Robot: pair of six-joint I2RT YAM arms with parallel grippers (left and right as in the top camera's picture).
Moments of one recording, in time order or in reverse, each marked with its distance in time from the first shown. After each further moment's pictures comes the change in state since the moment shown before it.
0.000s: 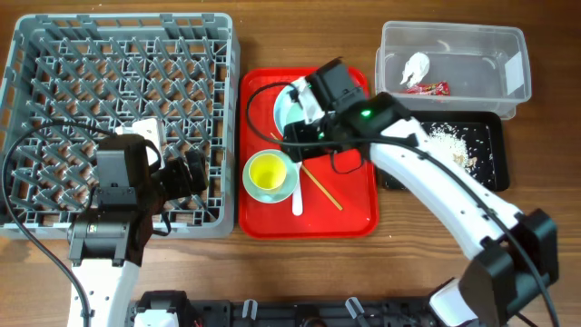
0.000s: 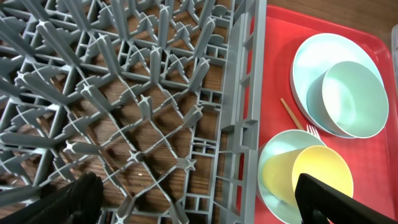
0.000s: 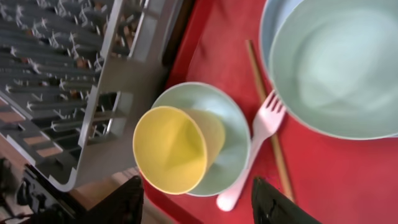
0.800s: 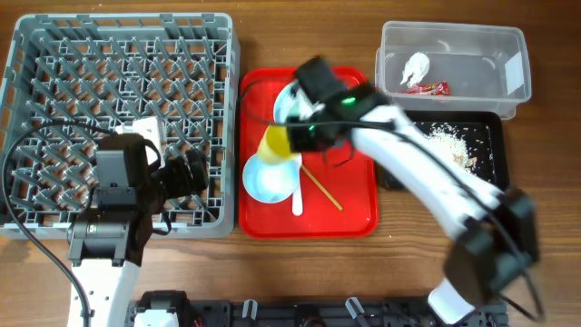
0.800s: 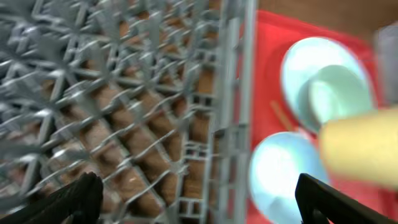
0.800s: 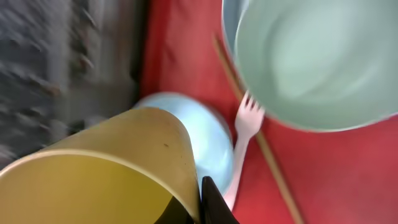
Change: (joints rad) left arm 0.000 0.000 0.000 0.021 0.034 -0.001; right arm -0.034 0.065 0.106 -0.073 0.061 0.136
